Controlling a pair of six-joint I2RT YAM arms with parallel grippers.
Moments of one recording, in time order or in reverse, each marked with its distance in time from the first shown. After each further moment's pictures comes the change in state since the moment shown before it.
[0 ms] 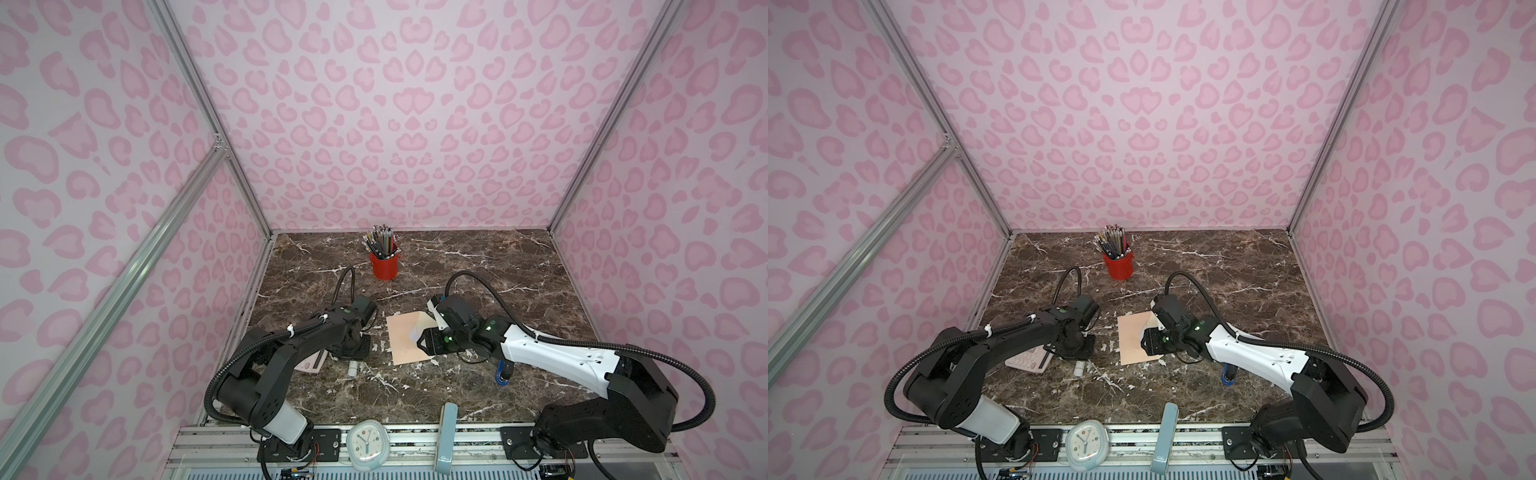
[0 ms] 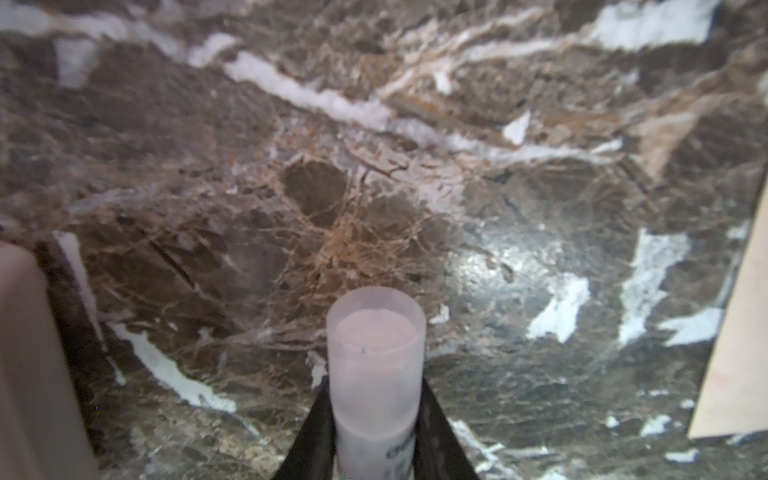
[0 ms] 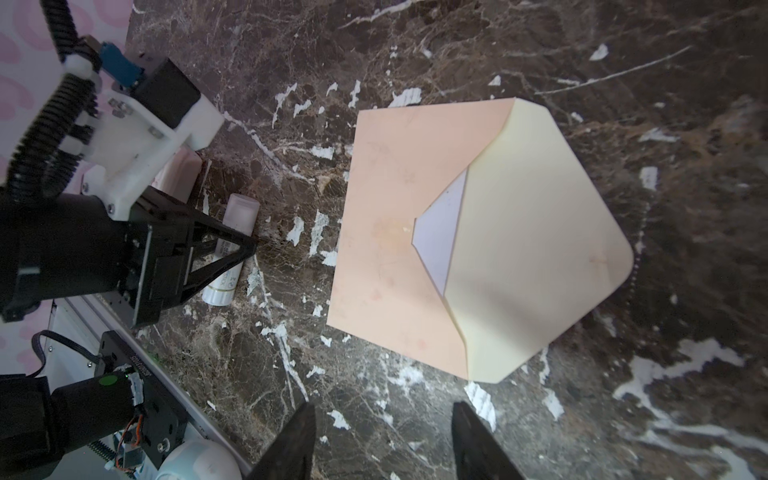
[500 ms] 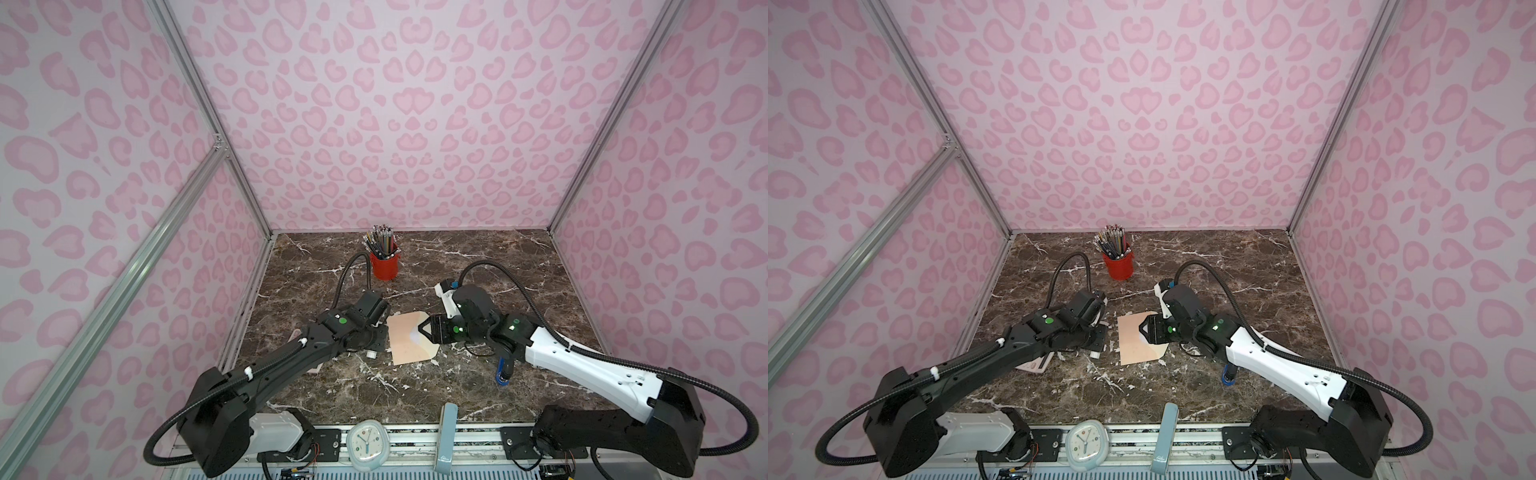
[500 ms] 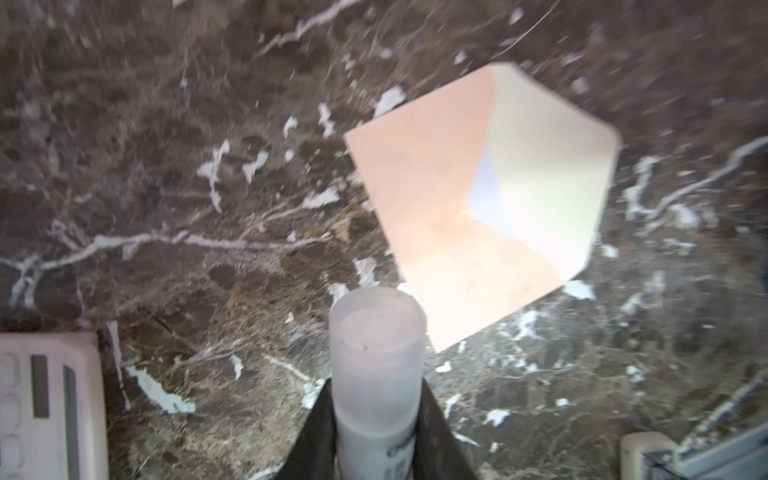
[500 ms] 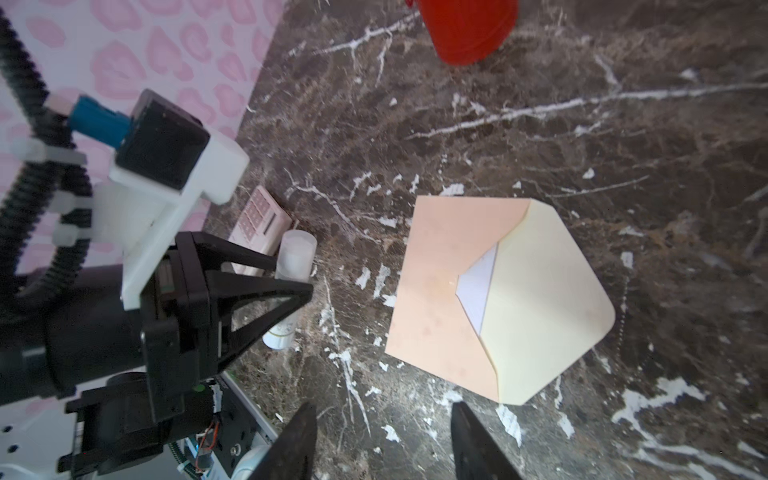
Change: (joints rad) left arm -0.208 -0.335 0.099 0.068 -0.040 0.026; right arm -0.019 -0.187 0.074 -0.014 0.001 0.000
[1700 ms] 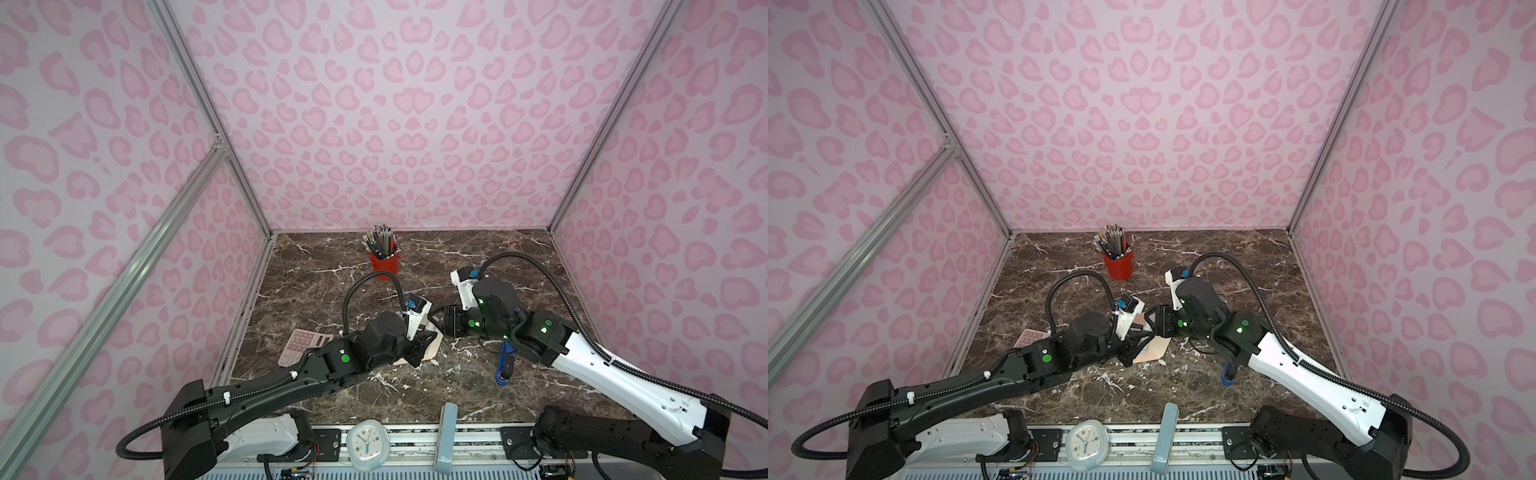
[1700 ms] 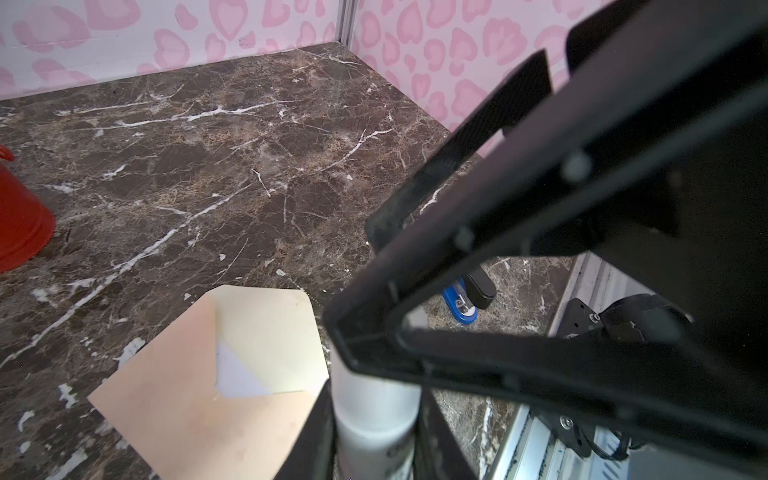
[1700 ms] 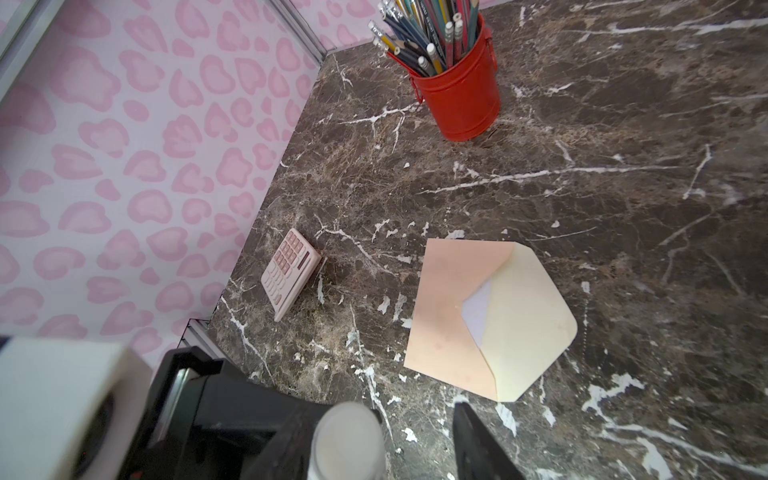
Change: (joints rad) left arm -0.305 -0.097 -0.115 0.583 0.022 0.112; right arm 0.026 -0.094 0.111 -0.146 0.076 0.021
